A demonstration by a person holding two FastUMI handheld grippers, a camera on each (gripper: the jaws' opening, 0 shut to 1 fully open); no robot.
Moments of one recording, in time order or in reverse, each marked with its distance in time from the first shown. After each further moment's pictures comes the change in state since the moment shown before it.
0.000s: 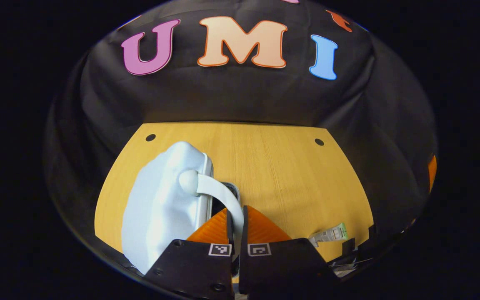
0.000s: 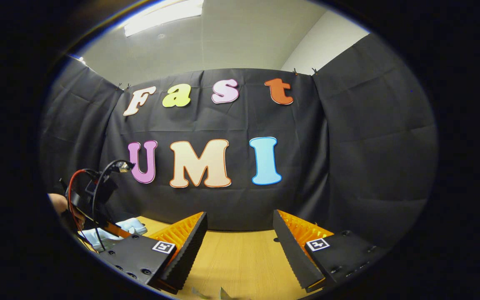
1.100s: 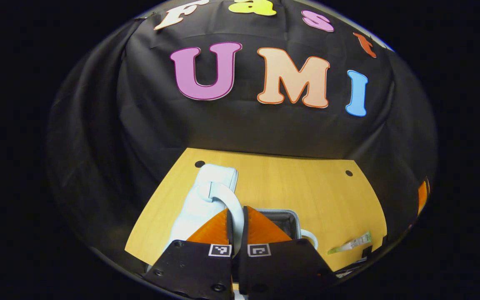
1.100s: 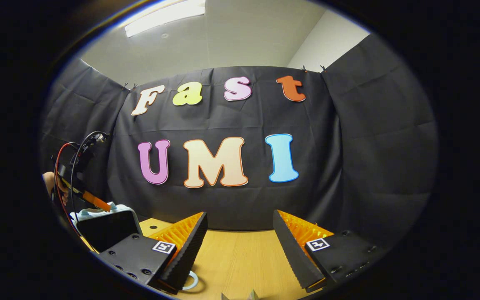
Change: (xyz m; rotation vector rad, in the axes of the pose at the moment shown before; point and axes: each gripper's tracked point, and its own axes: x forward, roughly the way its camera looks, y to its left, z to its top) left arm -0.057 0.167 0.056 -0.034 -0.193 0.137; right arm 0.008 0.075 -0.010 0.018 0.014 0.033
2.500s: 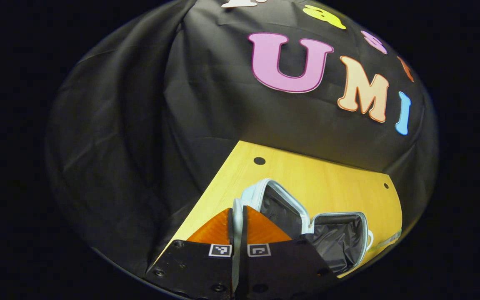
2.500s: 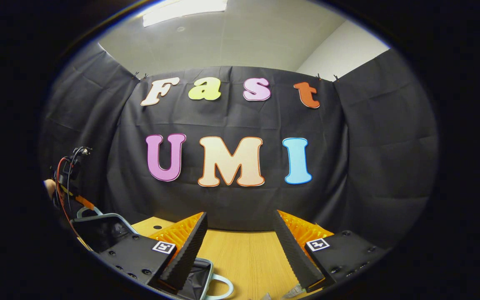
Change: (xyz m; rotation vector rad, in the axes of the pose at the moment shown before) left arm 0.058 0.236 -0.048 -0.160 0.042 0.139; right arm 0.000 0.122 -0.013 -0.077 -0.006 -0.035
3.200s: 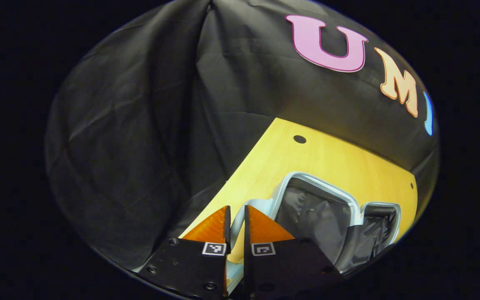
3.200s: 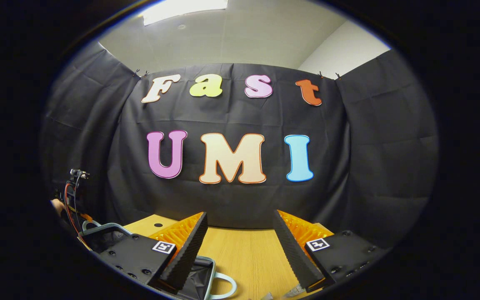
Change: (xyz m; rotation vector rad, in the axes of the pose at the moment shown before) left arm 0.043 0.074 -0.064 -0.030 0.042 0.205; right arm 0.001 -0.003 -0.001 -0.006 0.011 0.004
